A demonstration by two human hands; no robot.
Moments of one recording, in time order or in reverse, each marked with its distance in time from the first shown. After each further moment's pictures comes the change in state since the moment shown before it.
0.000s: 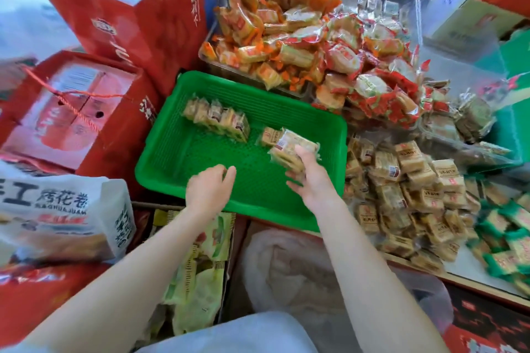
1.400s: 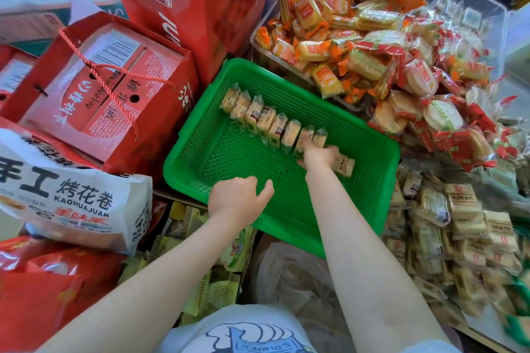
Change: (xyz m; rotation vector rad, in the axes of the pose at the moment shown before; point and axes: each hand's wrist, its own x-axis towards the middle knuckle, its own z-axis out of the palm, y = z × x) left_hand 0.015 -0.011 -0.004 0.244 -0.053 0.054; right_hand 0.107 -0.013 0.108 -0.424 0.397 0.024
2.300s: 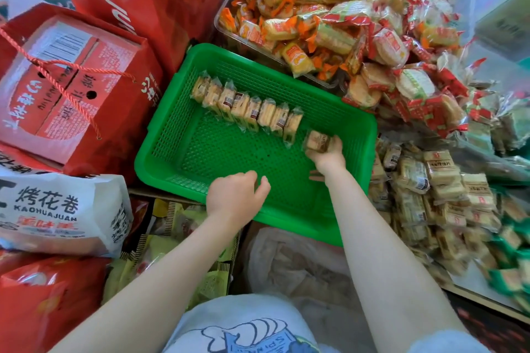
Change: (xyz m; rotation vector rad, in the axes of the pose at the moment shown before) left_hand -0.010 0.028 0.016 -0.021 0.118 0.137; right_hand 0.035 0.042 -0.082 -0.214 -0.127 -0.088
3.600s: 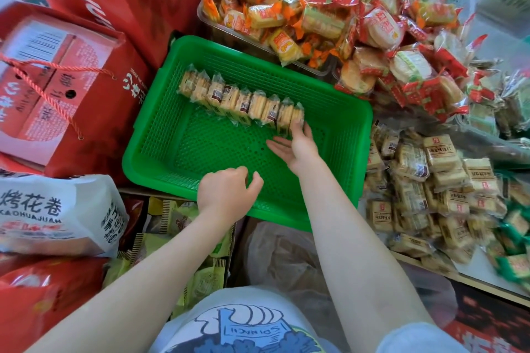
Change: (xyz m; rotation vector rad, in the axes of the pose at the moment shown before) left_hand 0.001 0.005 0.004 0.080 -0.061 -0.049; right_hand -0.011 -0.015 0.043 0.740 -0.268 0.083
